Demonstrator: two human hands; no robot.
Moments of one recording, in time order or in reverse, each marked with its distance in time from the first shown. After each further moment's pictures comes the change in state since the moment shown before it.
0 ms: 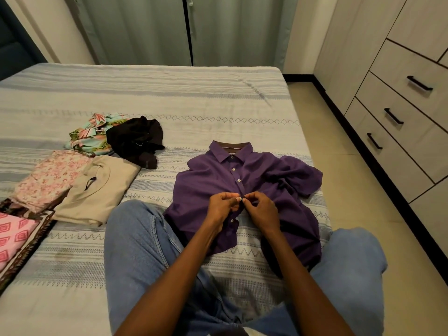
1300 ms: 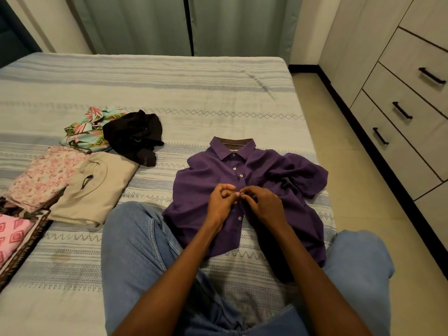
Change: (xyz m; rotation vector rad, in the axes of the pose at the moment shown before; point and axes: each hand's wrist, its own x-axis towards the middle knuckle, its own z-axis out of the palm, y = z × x) left_hand 0.021 -0.007 -0.006 0.021 0.014 0.179; right_hand 0.031 0.011 -0.001 -0.188 -0.013 -0.325
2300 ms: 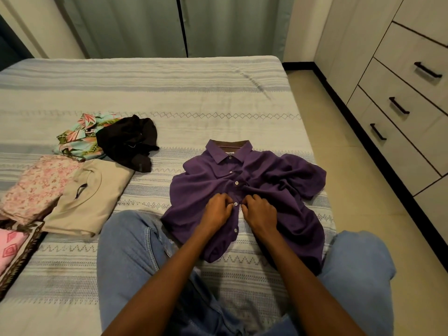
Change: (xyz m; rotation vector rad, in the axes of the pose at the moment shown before) left_hand 0.025 -0.014 -0.013 0.975 -0.121 0.159; right_hand 0.001 0.005 0.033 -0.393 -0.110 0.154
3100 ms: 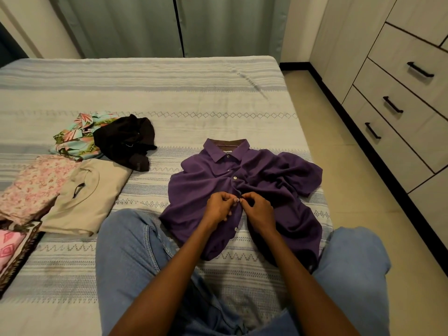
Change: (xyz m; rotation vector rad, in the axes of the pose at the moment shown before) left_hand -0.005 0.018 0.000 -0.523 -0.049 -0.247; right_hand -0.010 0.001 -0.014 0.619 0.008 0.177
